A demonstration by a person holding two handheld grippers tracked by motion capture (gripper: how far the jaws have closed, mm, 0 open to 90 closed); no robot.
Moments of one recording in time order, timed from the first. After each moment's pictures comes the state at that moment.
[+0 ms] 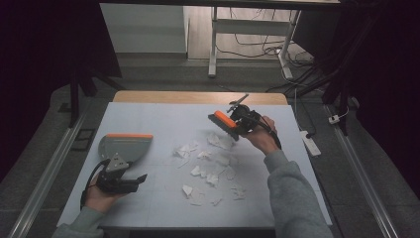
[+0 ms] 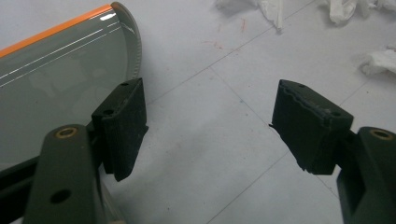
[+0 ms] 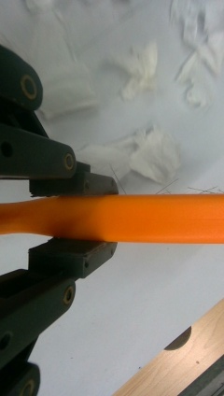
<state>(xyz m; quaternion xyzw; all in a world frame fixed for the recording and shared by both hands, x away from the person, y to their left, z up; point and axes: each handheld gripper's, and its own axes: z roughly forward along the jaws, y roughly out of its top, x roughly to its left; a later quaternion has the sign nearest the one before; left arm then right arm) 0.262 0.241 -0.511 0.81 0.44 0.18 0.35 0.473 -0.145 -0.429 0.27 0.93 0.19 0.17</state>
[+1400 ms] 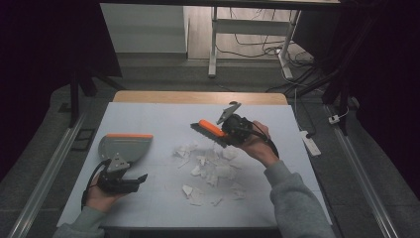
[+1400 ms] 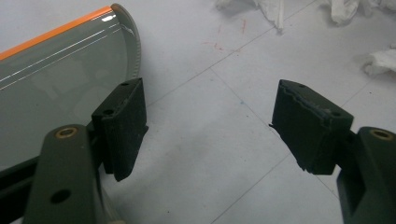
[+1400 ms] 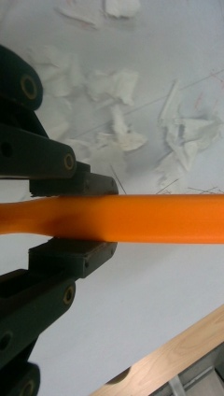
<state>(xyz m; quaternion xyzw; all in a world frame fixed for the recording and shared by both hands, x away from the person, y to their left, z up) 0.262 0.239 -0.511 0.81 0.44 0.18 0.35 0.420 -0.118 -0.410 0.16 0.94 0.24 0.16</state>
